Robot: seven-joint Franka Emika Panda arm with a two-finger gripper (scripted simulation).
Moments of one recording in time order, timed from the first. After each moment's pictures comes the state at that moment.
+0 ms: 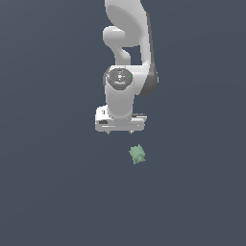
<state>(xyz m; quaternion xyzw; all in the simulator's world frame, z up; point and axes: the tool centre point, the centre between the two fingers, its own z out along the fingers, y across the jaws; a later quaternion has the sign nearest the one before) -0.014 -0.014 0.140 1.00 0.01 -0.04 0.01</state>
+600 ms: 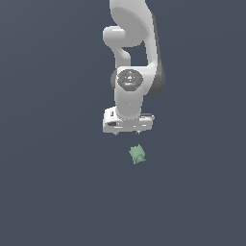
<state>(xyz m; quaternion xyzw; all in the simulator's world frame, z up) -0.014 0.019 0.137 1.00 0.04 -0.04 0.00</state>
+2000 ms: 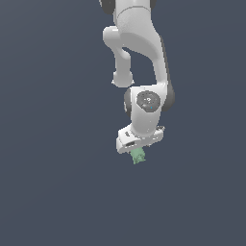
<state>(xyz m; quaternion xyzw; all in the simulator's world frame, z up) 0.039 0.070 0.090 0.99 0.16 0.00 0.00</state>
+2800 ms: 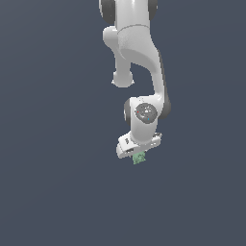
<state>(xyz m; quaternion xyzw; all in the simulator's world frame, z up) 0.039 0.071 0.043 0.99 0.17 0.00 0.00</state>
